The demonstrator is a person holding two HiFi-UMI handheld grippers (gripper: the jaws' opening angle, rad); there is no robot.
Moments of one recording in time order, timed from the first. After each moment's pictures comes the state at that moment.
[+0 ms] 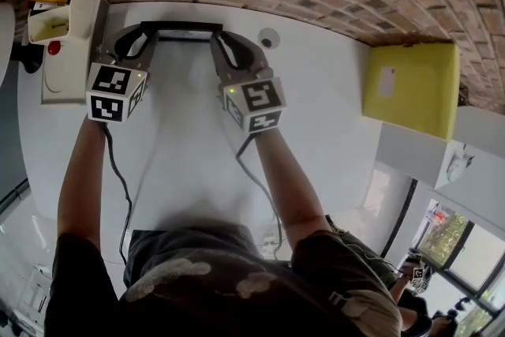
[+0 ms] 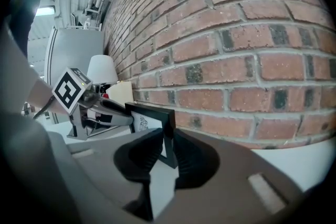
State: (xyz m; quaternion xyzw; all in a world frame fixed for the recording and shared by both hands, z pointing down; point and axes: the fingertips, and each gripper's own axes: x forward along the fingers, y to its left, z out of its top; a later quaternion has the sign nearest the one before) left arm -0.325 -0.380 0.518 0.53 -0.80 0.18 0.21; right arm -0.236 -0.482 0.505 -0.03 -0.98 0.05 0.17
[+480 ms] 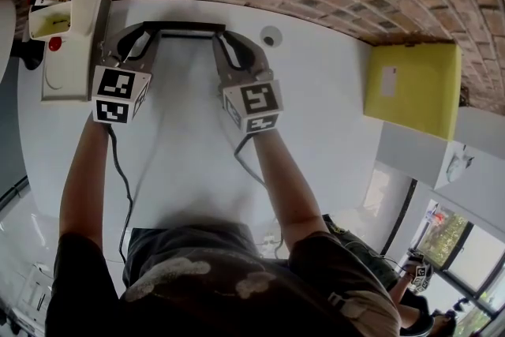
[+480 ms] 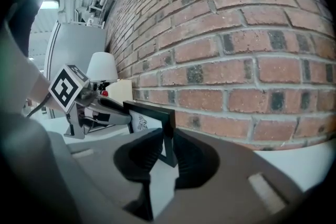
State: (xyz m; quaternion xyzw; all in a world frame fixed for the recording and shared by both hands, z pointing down) left arm -0.320 -0.379 0.519 0.53 -0.81 0.18 0.18; right arm -0.232 -0.480 0.509 -0.01 -0.99 0.03 0.16
